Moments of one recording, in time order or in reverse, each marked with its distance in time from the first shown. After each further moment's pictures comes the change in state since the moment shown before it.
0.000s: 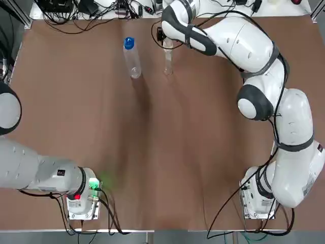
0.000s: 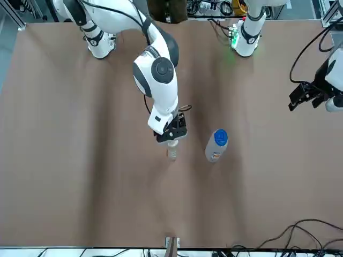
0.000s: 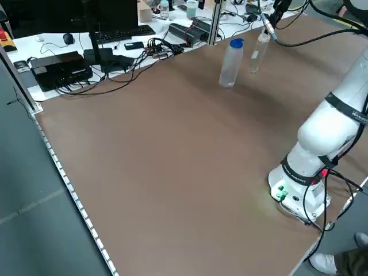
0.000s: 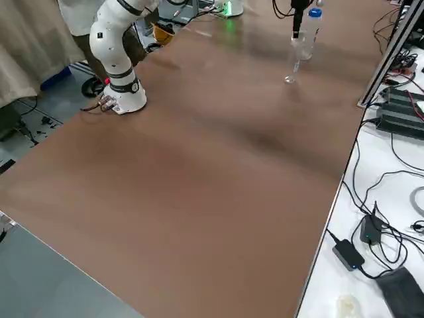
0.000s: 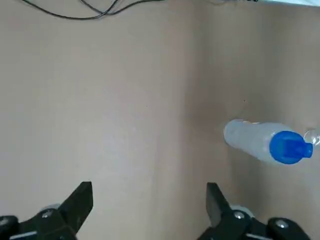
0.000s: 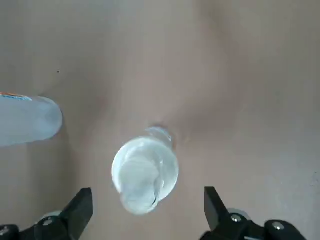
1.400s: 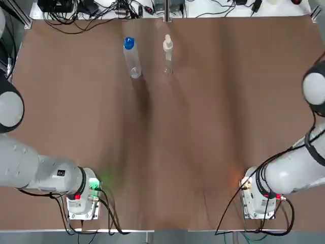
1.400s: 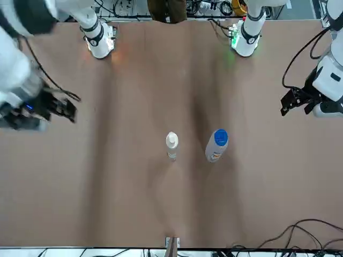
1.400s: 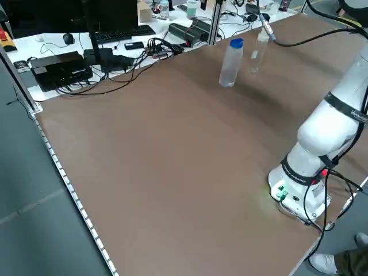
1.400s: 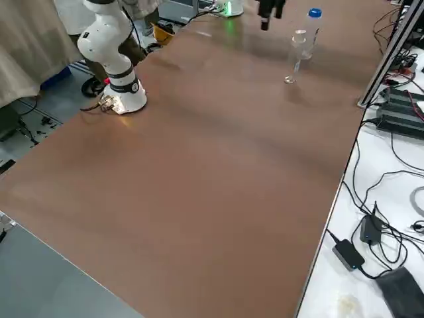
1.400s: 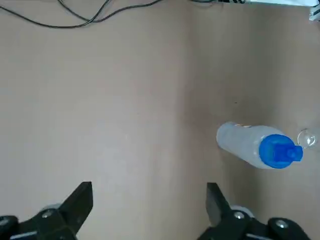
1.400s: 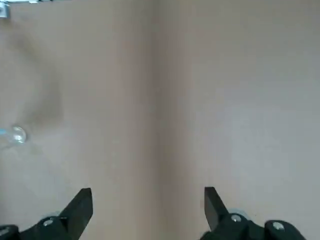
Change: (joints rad) left arm -0.006 0.032 -0.031 0.009 0.000 0.041 -0.003; right arm -0.584 -0.608 -0.005 -0.319 0.022 -0.405 -0.294
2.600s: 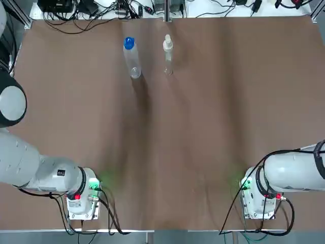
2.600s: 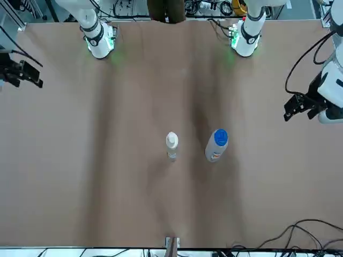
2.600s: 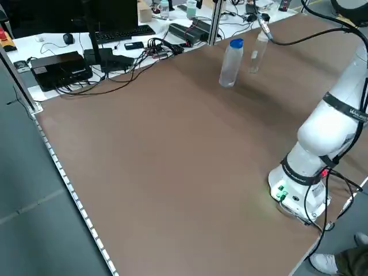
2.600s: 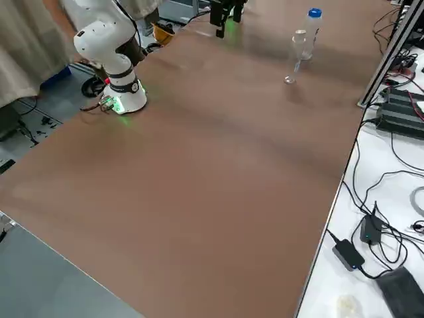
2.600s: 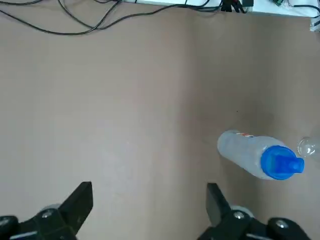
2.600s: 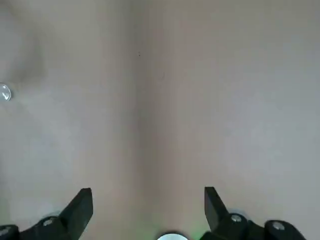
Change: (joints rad) left arm 0.004 0.036 0.009 0.050 0.000 0.000 0.000; right arm -0.194 -0.199 0.028 -0.243 0.088 -0.019 -0.212
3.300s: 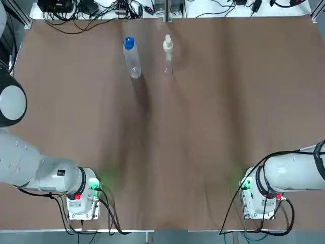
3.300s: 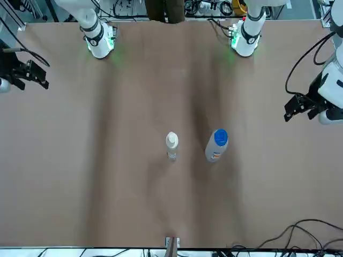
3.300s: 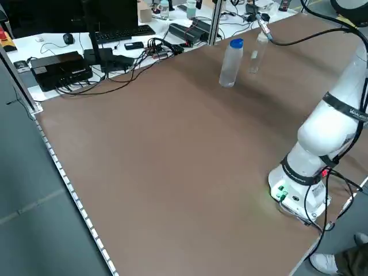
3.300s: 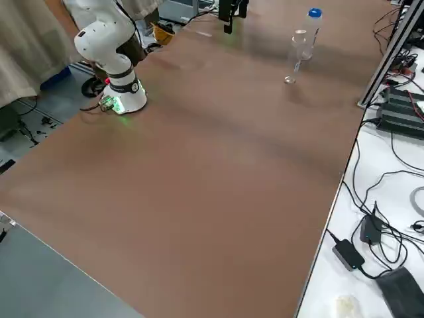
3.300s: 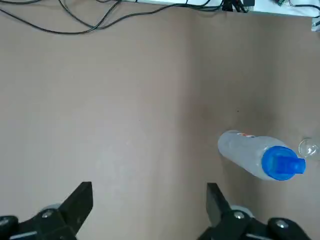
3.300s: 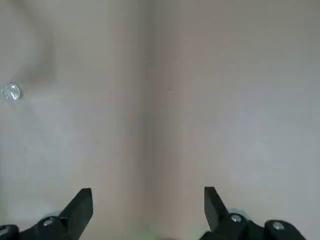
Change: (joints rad) left arm 0.000 0.002 0.001 0.000 0.000 0.000 0.000; right arm 0.045 -0.002 -0.001 0.000 -0.004 0.037 -0.002
